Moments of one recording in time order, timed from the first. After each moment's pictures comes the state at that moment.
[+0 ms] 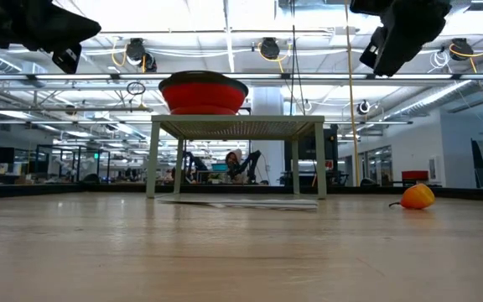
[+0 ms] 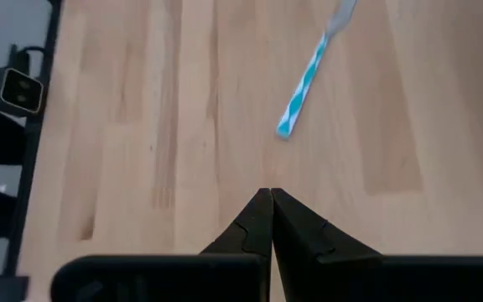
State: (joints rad) left arm -0.20 0.25 0.26 -0.03 -0.19 -0.12; right arm 0.16 1.13 0.90 -0.64 -0.08 0.27
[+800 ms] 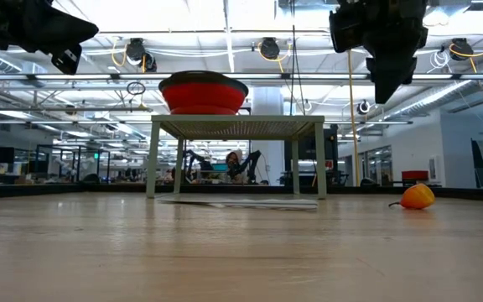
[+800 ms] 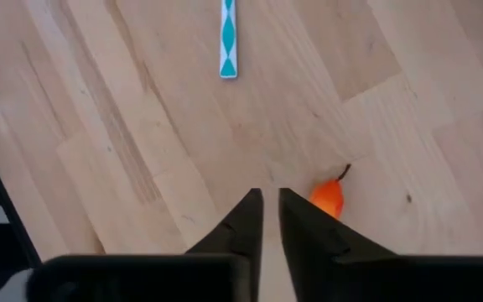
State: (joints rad) left arm -0.20 0.25 0.26 -0.05 -0.16 -0.11; right arm 0.10 1.37 1.10 -0.93 -0.11 0.62
